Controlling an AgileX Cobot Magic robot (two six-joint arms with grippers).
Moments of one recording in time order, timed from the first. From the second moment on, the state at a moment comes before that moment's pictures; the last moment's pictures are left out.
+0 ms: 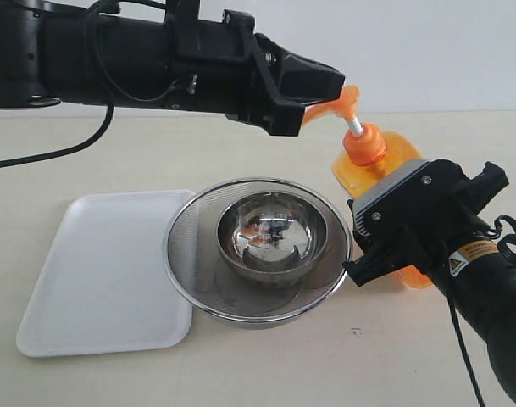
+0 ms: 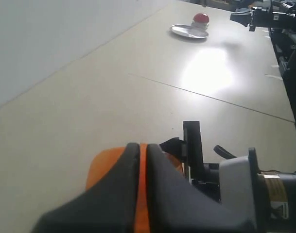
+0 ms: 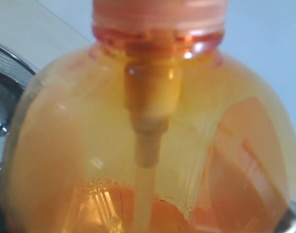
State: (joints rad) left arm -0.56 1.65 -1.13 -1.74 0.66 1.87; right arm 0.66 1.69 -0.35 0.43 -1.09 -0.68
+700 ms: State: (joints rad) left arm -0.56 1.70 -1.15 -1.77 0.67 1.88; right arm 0.66 1.69 -0.35 0.44 -1.09 -0.68
